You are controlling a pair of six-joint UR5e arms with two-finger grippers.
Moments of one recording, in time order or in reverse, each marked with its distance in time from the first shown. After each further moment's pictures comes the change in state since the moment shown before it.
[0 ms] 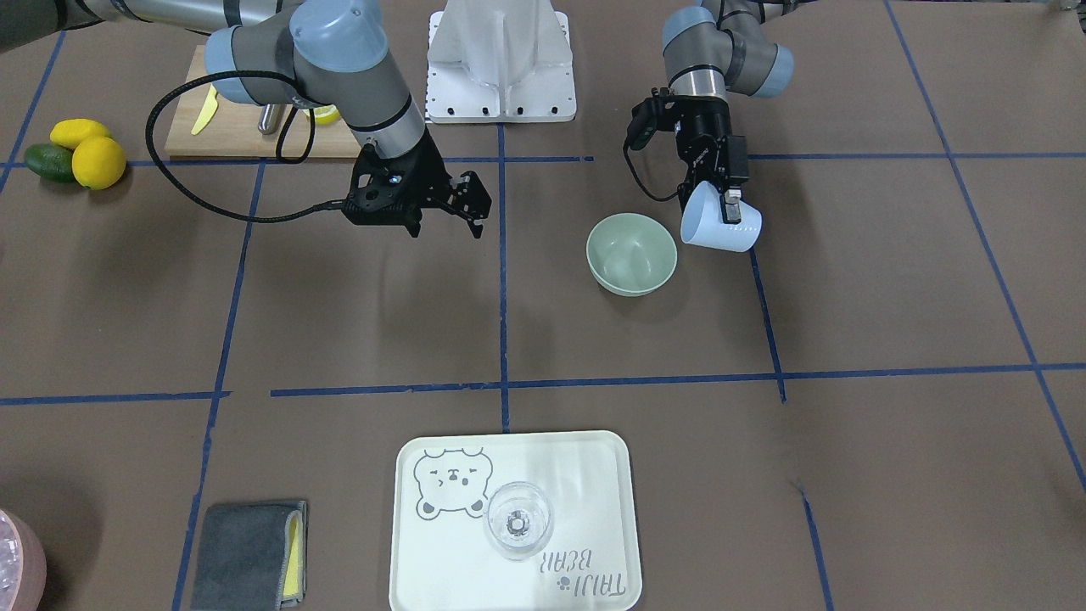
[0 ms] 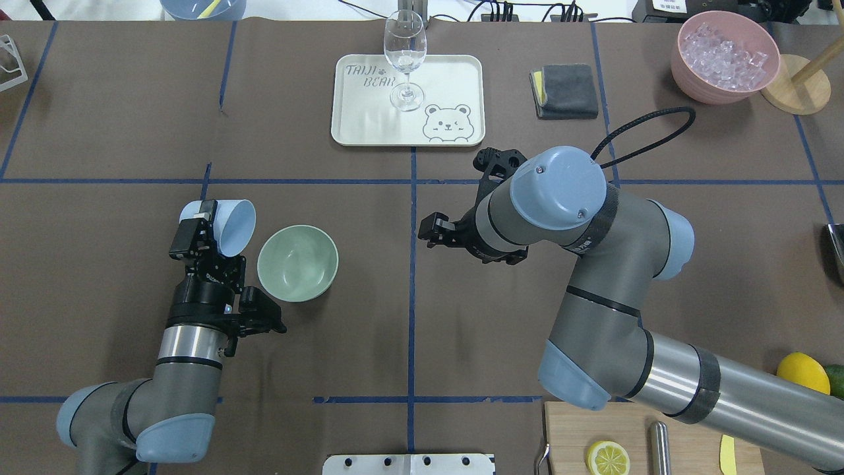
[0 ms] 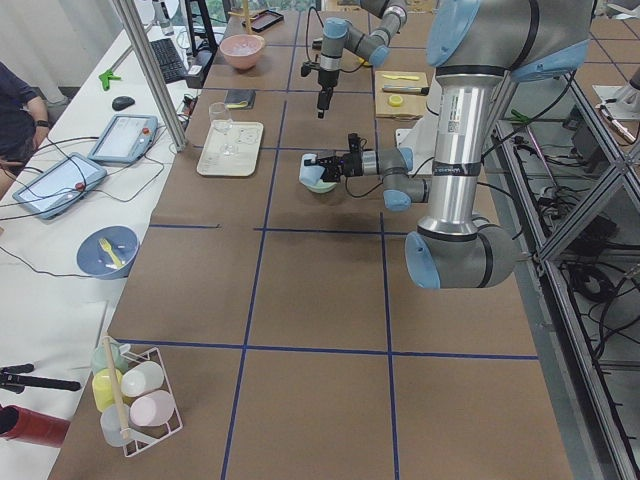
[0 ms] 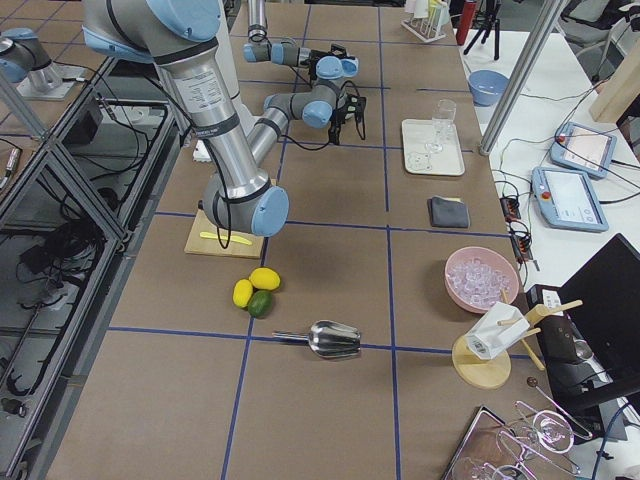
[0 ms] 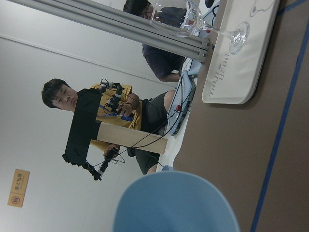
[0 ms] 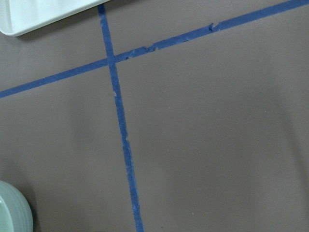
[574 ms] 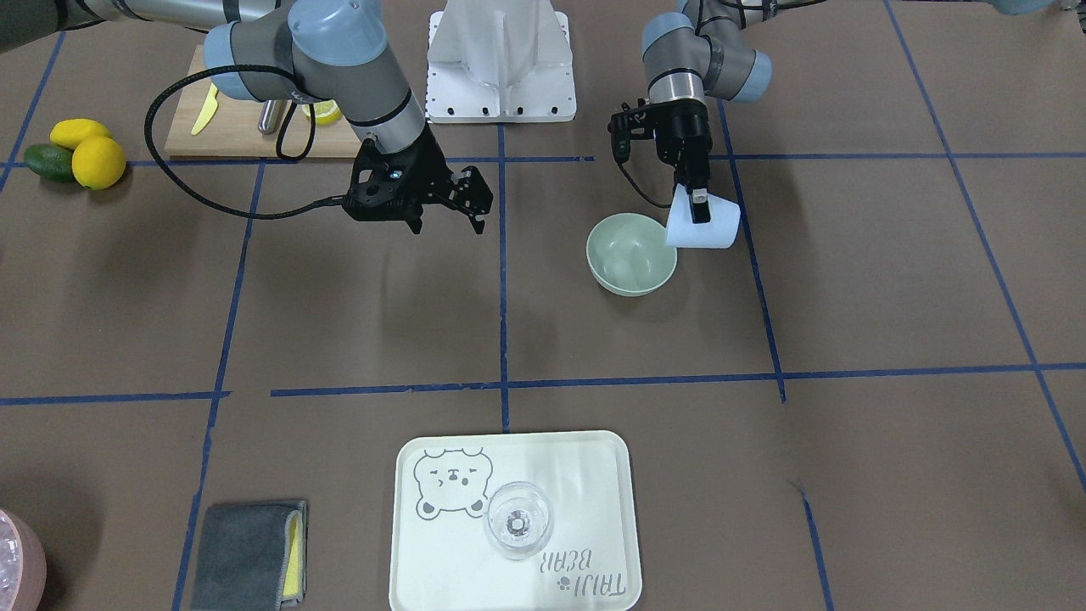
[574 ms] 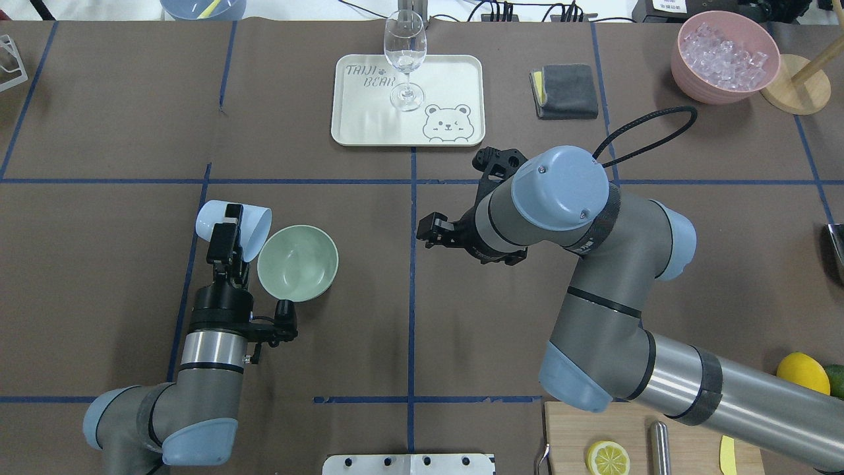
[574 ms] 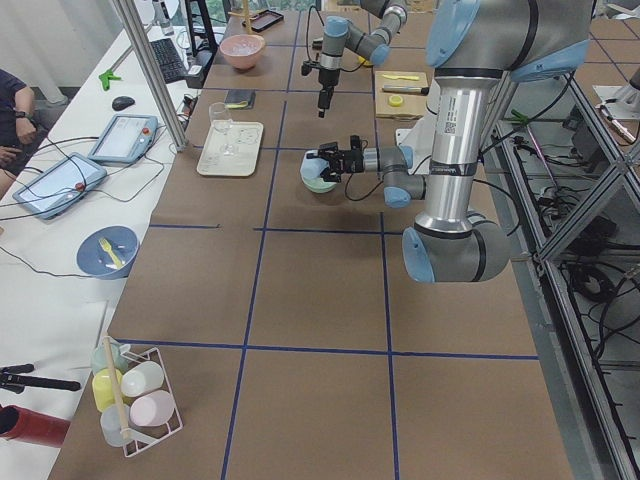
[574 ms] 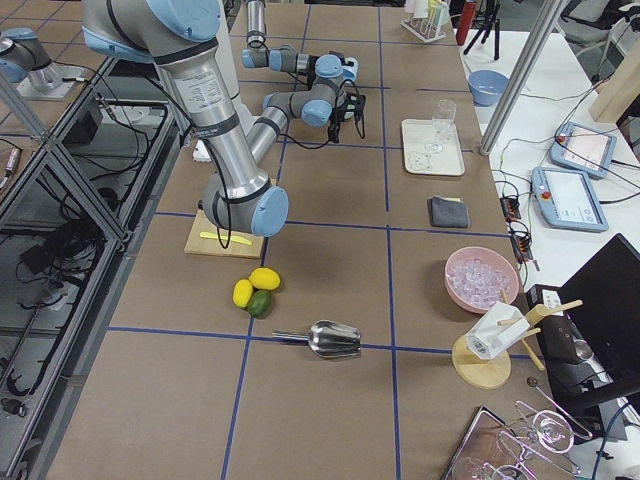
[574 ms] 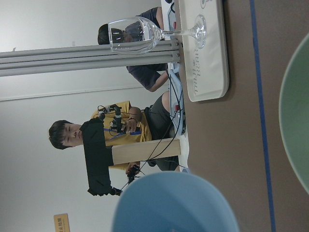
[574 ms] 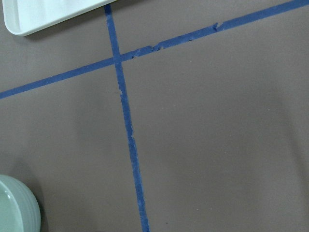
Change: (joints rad) left arm 0.011 -0.045 0.036 0.000 0.034 0.297; right arm -0.001 0.000 0.008 0.000 0.001 0.001
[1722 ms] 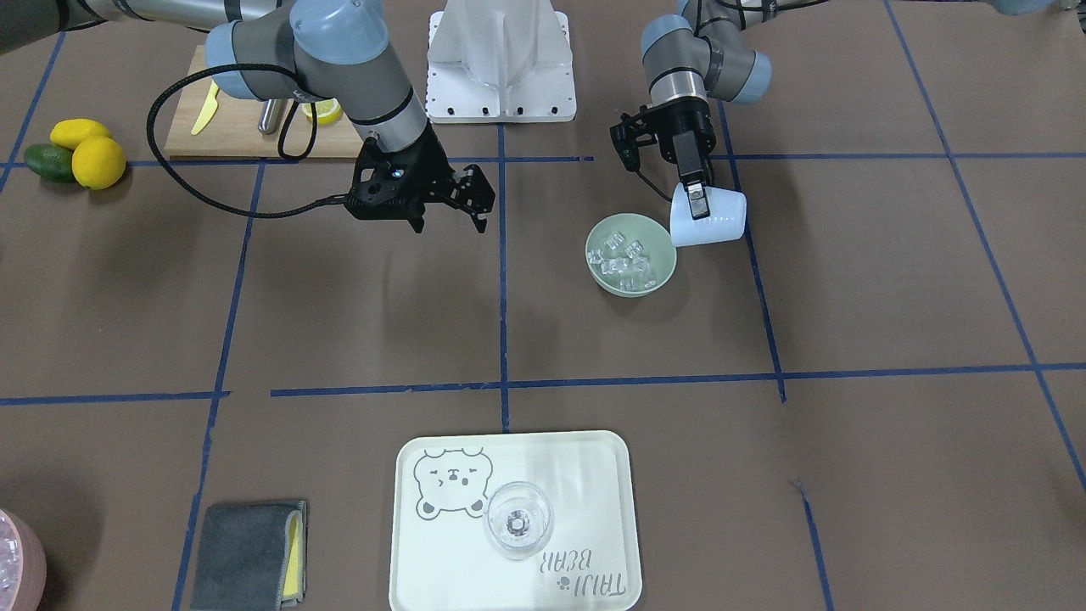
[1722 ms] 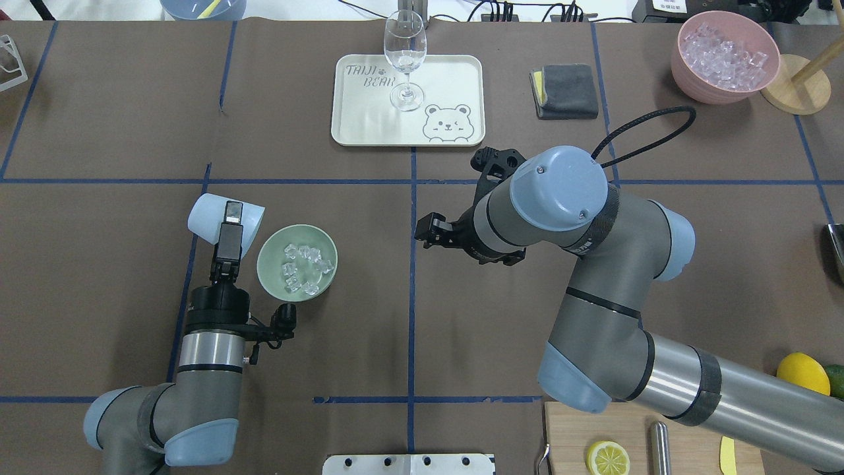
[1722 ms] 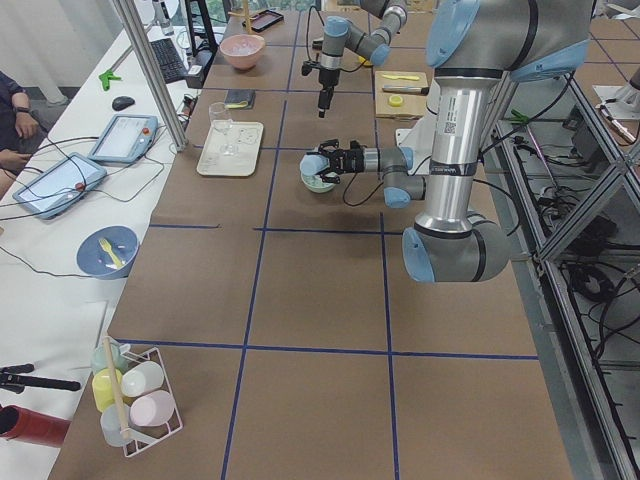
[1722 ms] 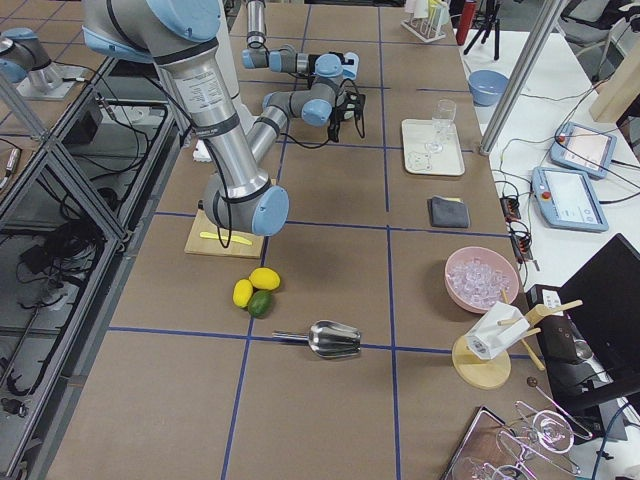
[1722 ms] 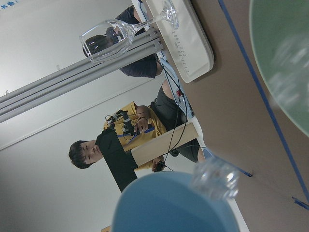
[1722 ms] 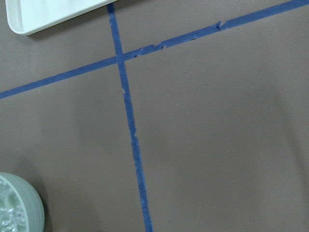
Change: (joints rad) left arm 0.000 0.001 0.009 -0.001 0.062 0.243; right arm -0.002 0.003 0.000 0.000 0.000 0.002
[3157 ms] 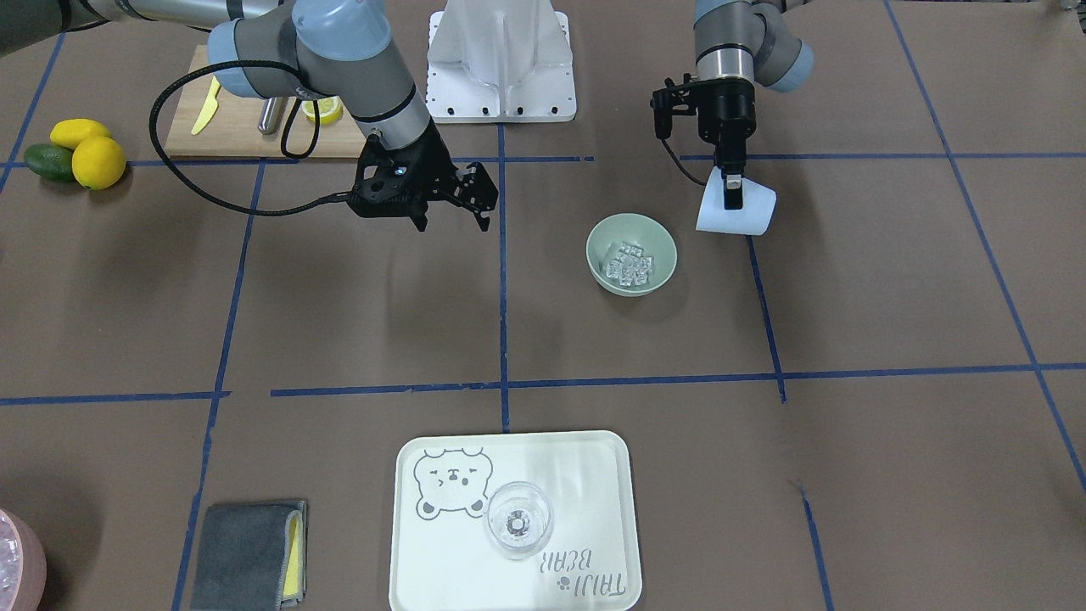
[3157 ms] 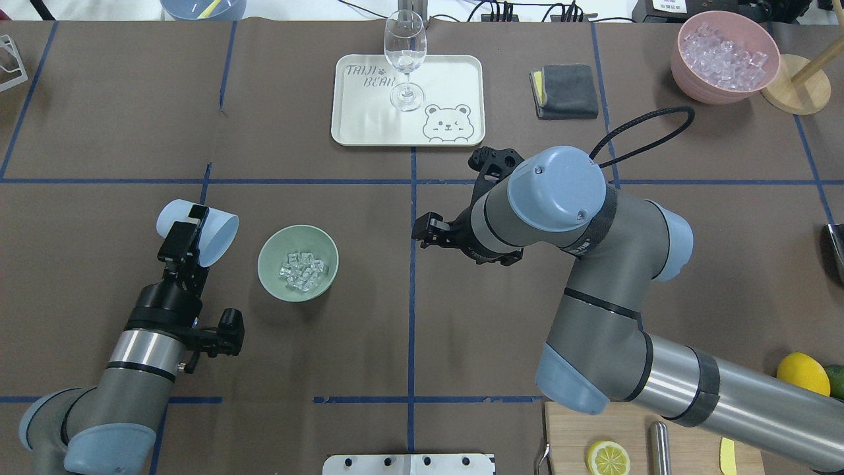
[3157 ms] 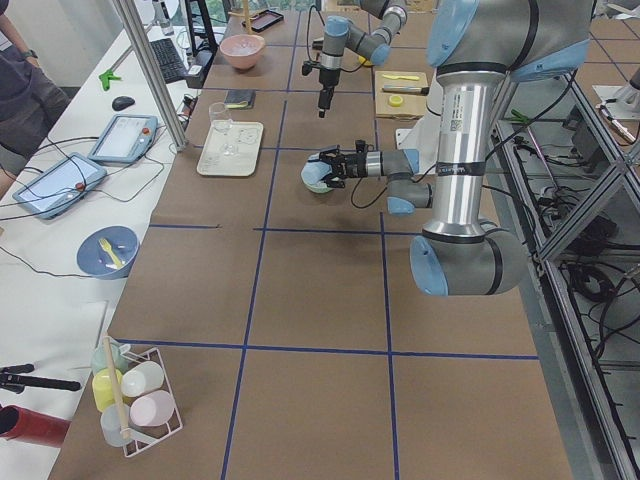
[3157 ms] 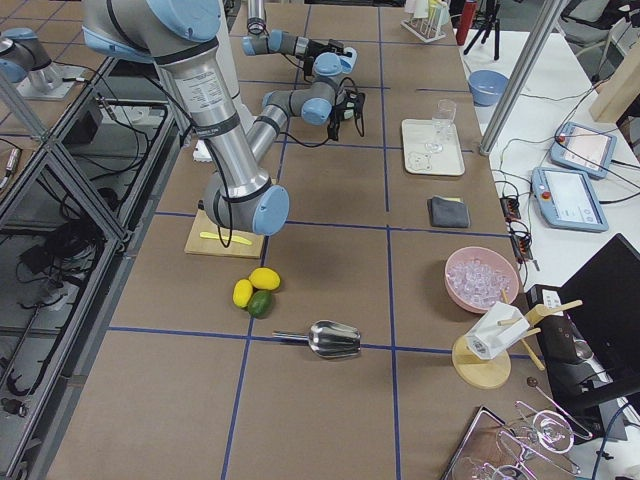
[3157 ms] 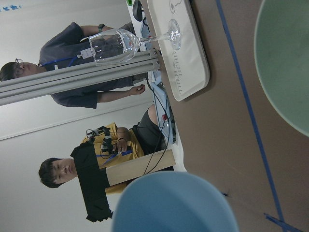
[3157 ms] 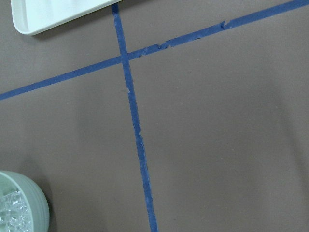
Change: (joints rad) left arm -0.010 0.182 -0.118 -0.286 -0.231 -0.005; right arm -0.003 0.007 0.002 -0.001 -0.004 0.007
